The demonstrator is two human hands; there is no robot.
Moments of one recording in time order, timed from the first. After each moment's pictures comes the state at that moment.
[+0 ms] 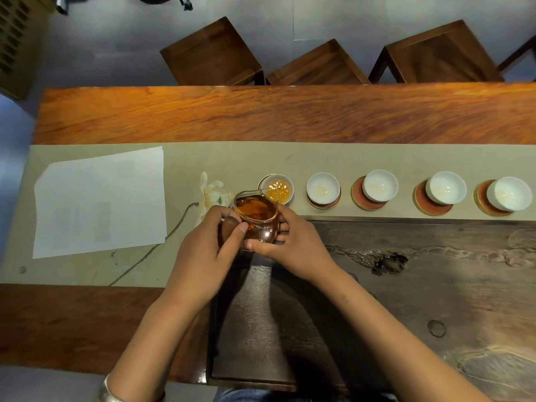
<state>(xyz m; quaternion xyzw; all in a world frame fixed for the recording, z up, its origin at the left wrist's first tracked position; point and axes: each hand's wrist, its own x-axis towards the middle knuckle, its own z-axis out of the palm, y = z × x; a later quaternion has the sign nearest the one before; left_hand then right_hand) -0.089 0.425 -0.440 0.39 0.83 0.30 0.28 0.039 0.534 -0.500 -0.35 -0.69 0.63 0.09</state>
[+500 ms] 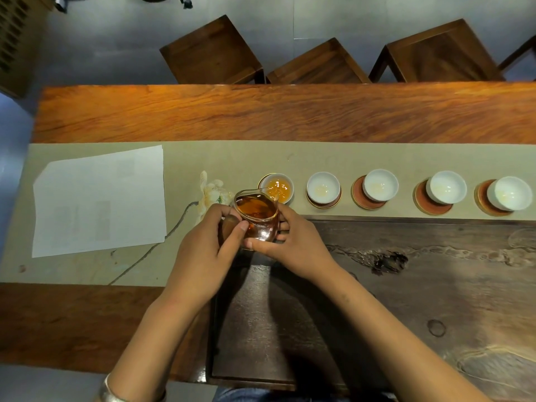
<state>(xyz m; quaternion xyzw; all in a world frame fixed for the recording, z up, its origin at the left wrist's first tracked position) -0.089 0.425 -0.440 0.39 0.83 0.29 0.28 0.039 0.535 -0.496 -0.35 -0.69 0.63 0.08</state>
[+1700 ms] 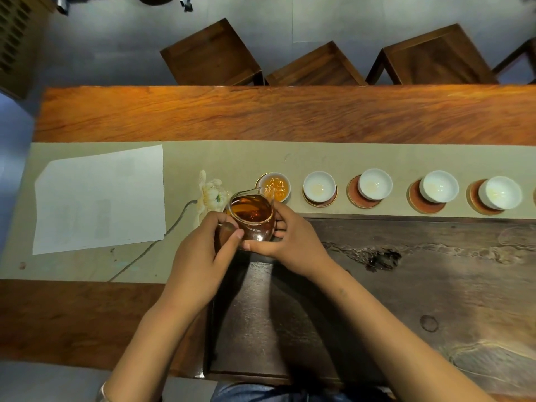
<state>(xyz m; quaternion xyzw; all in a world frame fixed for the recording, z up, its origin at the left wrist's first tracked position) -0.082 0.412 -0.438 0.40 0.83 0.30 0.27 0.044 0.534 -0.503 -0.35 -0.68 0.65 0.08</state>
